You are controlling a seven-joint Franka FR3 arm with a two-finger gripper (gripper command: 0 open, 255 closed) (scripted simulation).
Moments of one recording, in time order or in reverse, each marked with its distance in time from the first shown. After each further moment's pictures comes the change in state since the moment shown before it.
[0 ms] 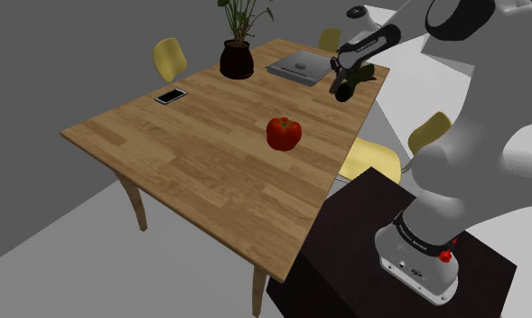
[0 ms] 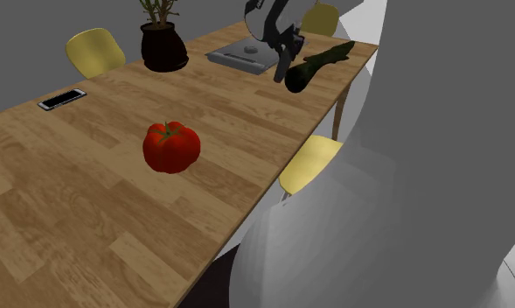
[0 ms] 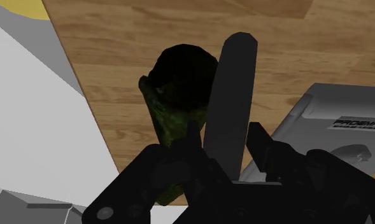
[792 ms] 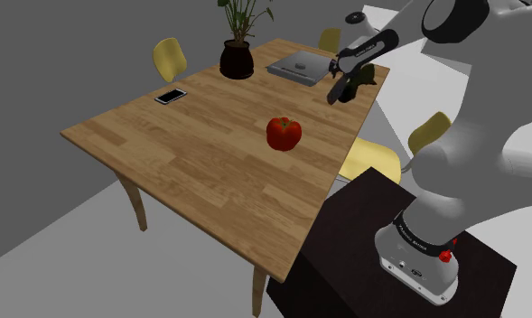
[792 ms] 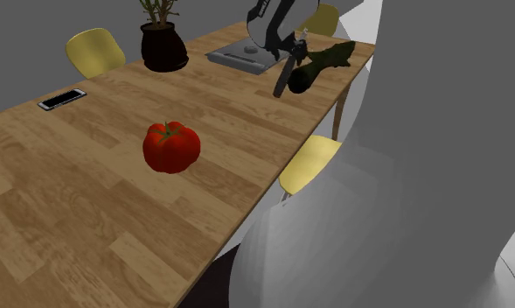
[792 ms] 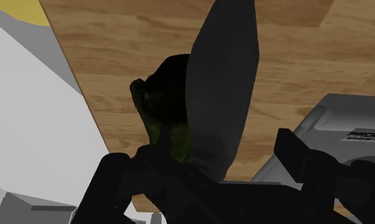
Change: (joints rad) arm 0.007 0.031 -0.016 0.007 -0.012 0.004 0.014
